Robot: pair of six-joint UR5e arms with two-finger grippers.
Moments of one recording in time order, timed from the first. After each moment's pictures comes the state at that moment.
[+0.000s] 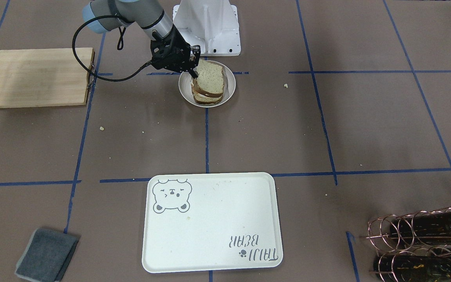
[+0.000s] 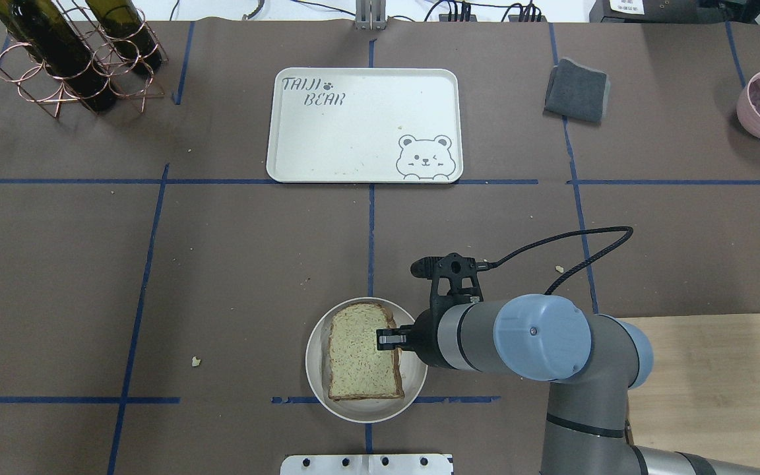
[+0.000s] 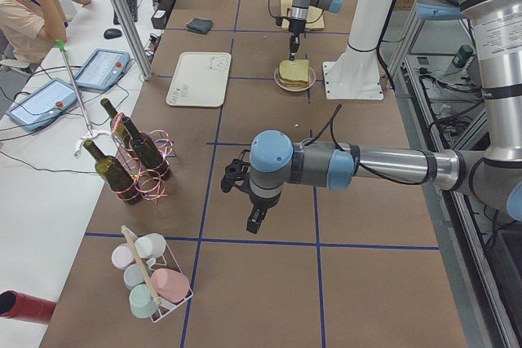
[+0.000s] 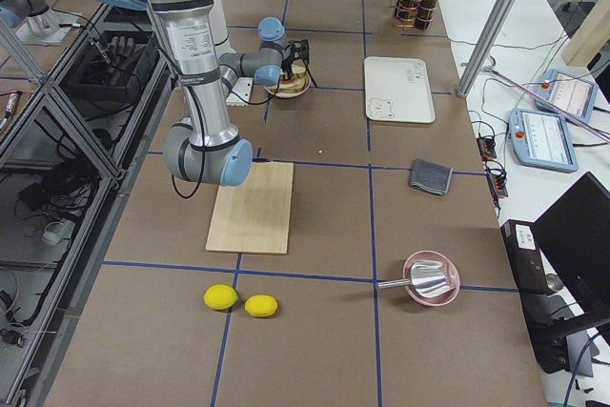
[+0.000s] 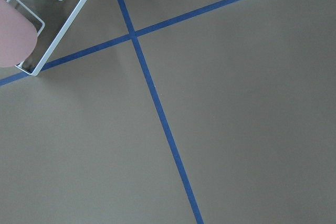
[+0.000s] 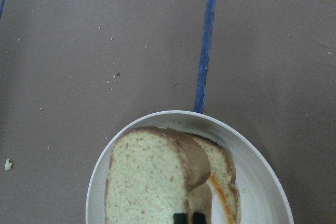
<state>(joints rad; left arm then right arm) -1.58 -1.30 -1.92 -1.61 -2.38 0.28 0.27 -1.18 1.90 -1.07 1.68 1.37</state>
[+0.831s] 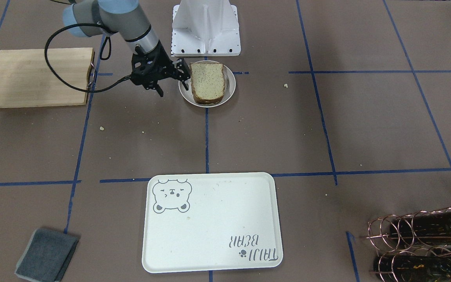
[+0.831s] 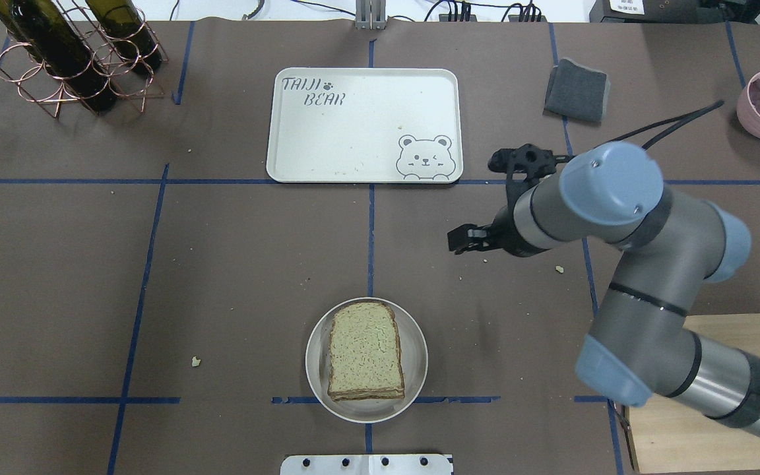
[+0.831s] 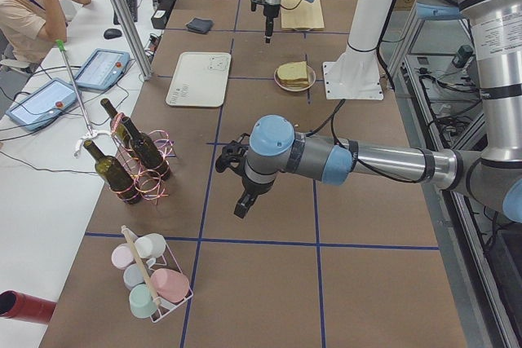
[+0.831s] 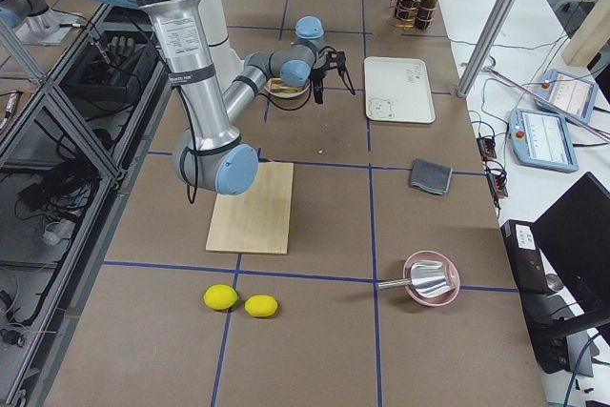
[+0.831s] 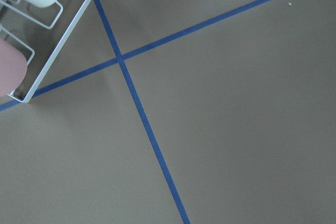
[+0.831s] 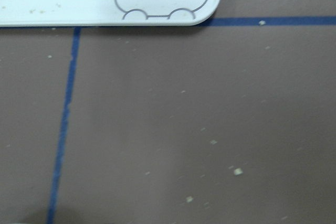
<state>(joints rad) -1.58 -1.33 -1.94 -1.79 -2.38 0.27 0.63 -1.21 1.92 -1.41 1.94 1.09</state>
